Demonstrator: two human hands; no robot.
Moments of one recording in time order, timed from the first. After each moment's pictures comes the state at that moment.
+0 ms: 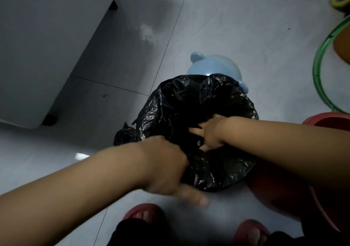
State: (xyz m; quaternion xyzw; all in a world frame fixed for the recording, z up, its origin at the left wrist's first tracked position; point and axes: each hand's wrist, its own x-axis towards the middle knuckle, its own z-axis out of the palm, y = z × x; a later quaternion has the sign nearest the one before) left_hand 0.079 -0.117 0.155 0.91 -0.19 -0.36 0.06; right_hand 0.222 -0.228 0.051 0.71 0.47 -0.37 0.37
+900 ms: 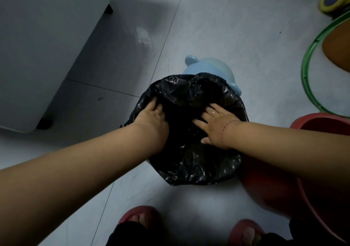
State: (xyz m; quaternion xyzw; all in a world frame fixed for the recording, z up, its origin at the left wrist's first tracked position) left_hand 0.123 -0.101 0.123 0.91 -0.09 -0.34 -0.23; right_hand 0.220 -0.252 0.084 0.76 0.49 -0.22 0.37
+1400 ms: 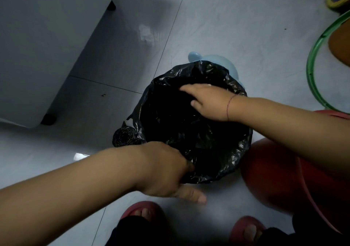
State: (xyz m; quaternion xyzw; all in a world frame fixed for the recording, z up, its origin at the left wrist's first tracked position) left_hand 0.071 -0.120 0.145 0.90 -0.22 -0.35 0.12; right_hand 0.241 -0.215 0.116 0.85 0.45 -0.25 -0.05
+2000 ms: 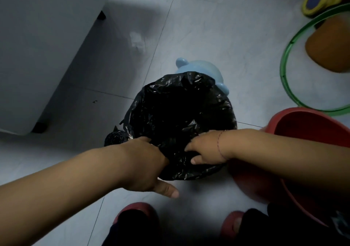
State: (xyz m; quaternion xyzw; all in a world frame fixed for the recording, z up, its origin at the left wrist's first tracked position) left_hand 0.067 -0.116 0.152 0.90 -0.22 -0.38 0.02; right_hand 0.178 -0.263 0.118 0.75 0.49 -0.40 0.20
